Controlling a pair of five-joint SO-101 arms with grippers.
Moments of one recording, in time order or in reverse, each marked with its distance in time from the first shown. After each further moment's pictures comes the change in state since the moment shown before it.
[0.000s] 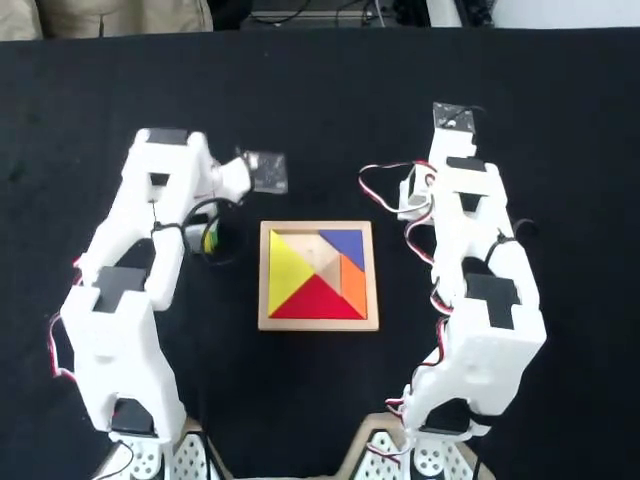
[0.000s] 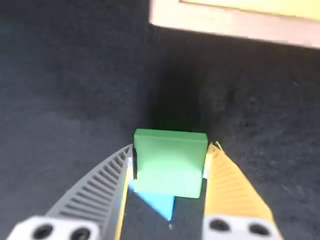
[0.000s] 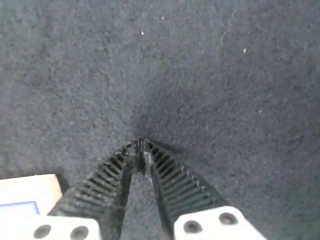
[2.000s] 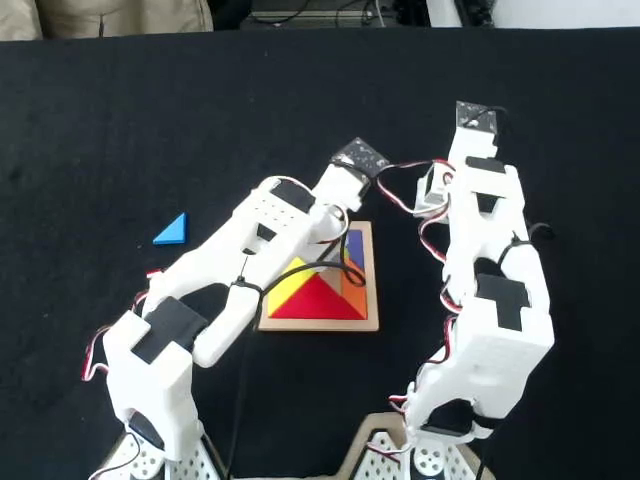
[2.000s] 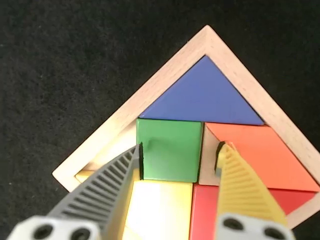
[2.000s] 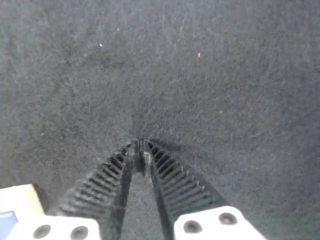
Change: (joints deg) left arm 27.6 -7.8 14.5 -19.7 67.7; right arm 3.9 0.0 -1.1 0.1 0.0
